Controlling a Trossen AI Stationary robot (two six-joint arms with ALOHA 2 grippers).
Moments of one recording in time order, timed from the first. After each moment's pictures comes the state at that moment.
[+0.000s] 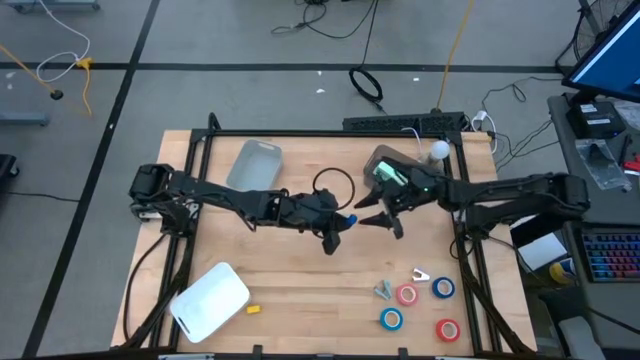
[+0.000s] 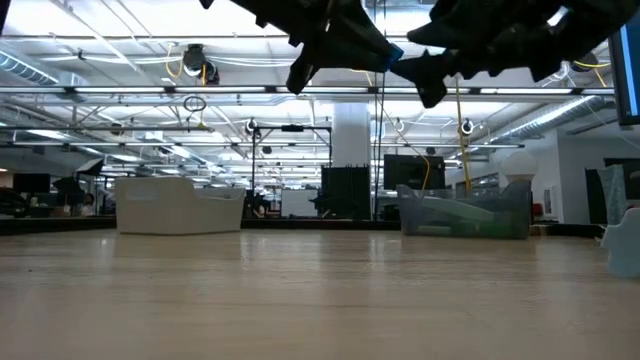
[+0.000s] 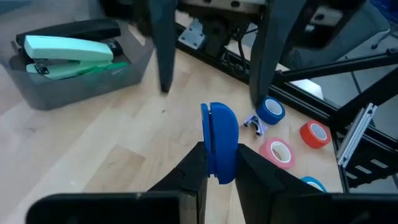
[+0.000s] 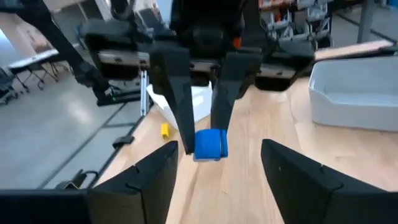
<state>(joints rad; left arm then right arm) -0.11 1.72 1.24 0.03 -0.14 -0.50 -0.16 1.13 0.52 0.45 -0.44 0.19</state>
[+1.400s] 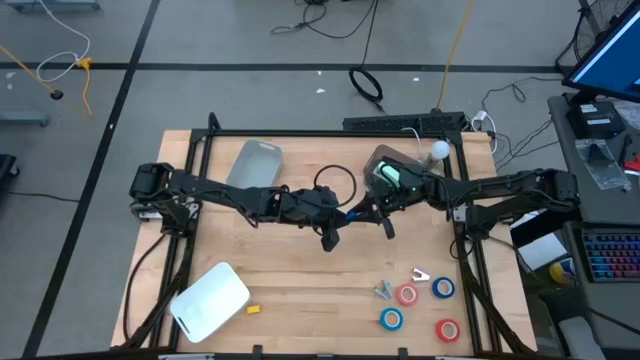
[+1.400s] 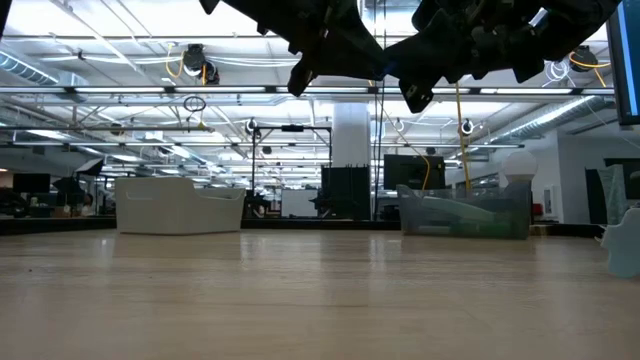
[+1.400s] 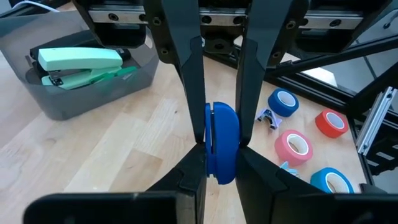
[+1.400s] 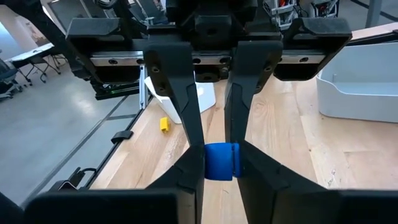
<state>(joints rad) -0.09 1.72 1.24 0.01 -0.12 -0.41 -0.16 1.24 0.58 0.44 -0.44 0.20</state>
